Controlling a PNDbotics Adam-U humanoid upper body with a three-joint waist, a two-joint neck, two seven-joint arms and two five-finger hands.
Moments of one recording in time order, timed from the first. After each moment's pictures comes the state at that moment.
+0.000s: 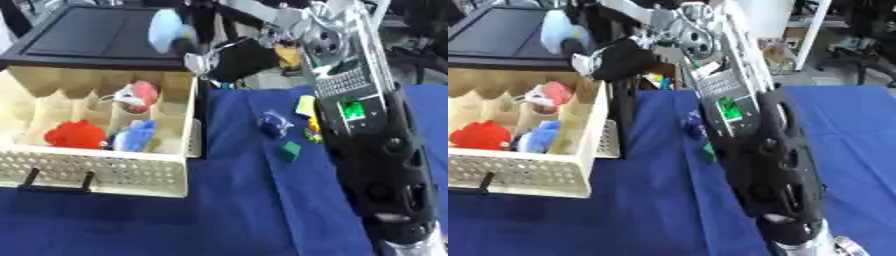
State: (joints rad) left arm -0.24 0.29 0.24 -1.99 0.44 -0.74 0.03; right arm -1.07 -0.18 0.15 -1.71 0.87 0.02 0.80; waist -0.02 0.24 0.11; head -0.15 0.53
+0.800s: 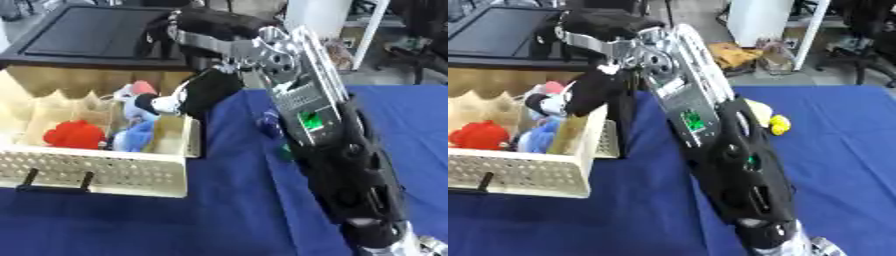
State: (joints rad) left arm -0.25 0.29 0.24 -1.99 0.45 -0.73 0.02; right arm -1.08 -0.14 0.19 -1.64 0.86 -0.08 0.85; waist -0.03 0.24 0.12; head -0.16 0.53
